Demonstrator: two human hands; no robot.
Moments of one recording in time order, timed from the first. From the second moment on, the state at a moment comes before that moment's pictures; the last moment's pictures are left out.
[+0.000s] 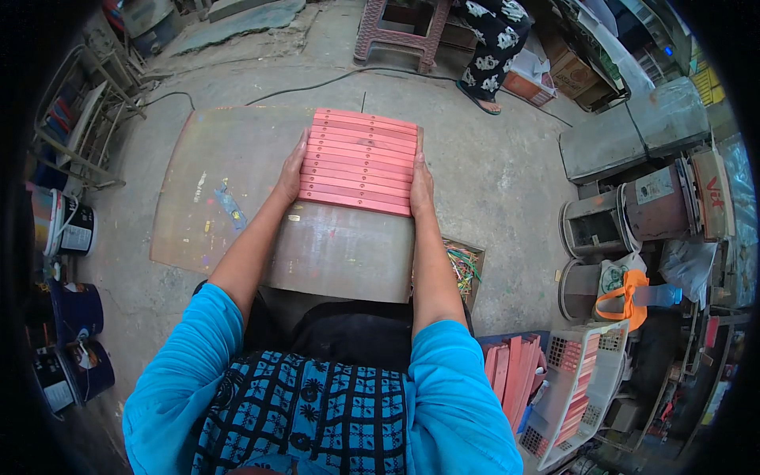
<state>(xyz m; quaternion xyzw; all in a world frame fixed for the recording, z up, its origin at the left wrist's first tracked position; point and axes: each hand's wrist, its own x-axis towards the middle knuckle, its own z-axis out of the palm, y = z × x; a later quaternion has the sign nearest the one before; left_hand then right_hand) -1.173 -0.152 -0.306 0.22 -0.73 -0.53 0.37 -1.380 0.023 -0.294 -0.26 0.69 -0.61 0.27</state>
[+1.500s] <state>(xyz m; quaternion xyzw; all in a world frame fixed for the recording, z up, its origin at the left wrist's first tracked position) -1.089 -0.083 -0.324 0.32 -0.87 -0.10 0.36 -1.413 0.774 -0.188 0.29 0.92 -0.18 -0.20</state>
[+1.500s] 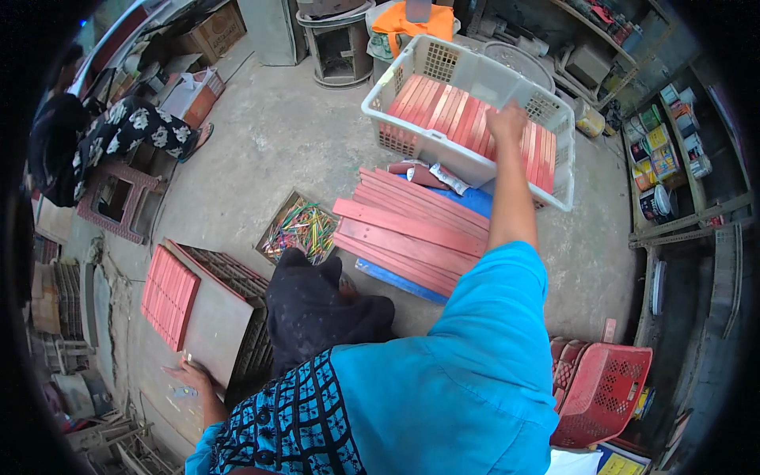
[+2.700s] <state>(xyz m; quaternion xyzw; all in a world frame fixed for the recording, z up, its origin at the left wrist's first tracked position) -1.074 0.015 -0.311 0.41 -0.88 -0.04 0.25 -1.458 0.769 -0.199 0.28 0.96 -0.04 -0.01</state>
